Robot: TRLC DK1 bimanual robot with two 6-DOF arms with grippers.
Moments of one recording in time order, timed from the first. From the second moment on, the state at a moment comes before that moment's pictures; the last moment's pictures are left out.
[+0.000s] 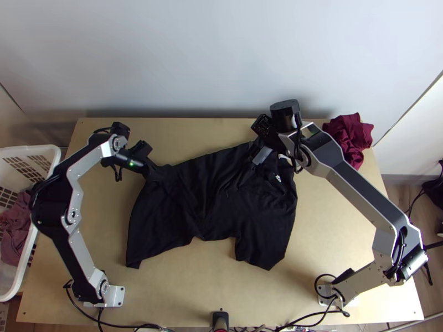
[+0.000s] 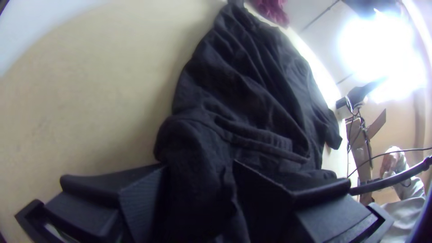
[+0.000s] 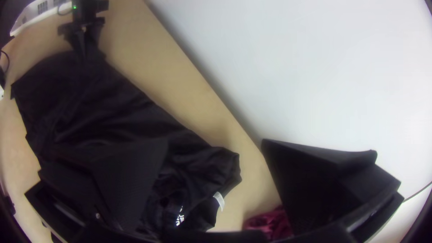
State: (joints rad) left arm -0.01 2.00 1.50 -0.88 0.69 0.76; right arm 0.58 1.66 1.62 -0.60 0.17 -0.51
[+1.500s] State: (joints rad) left arm 0.09 1.30 0.76 -0.66 0.72 0.94; right arm 0.62 1.70 1.63 -0.48 0.21 -0.49
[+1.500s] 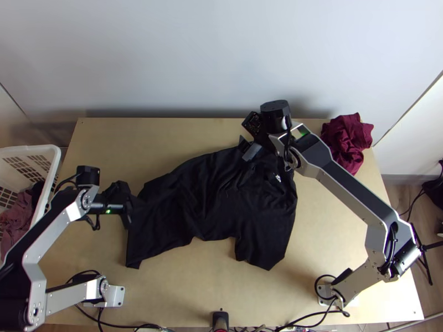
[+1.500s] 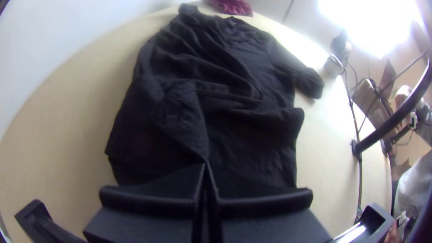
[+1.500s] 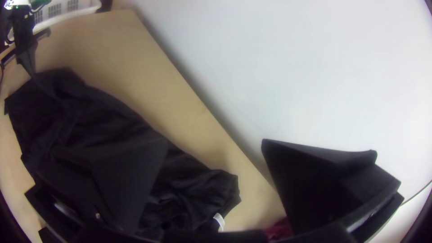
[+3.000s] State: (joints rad) left arm -0.19 1.43 0.84 -0.47 0.51 0.78; right arm 0.62 1.60 1.53 -0.47 0.24 -0.46
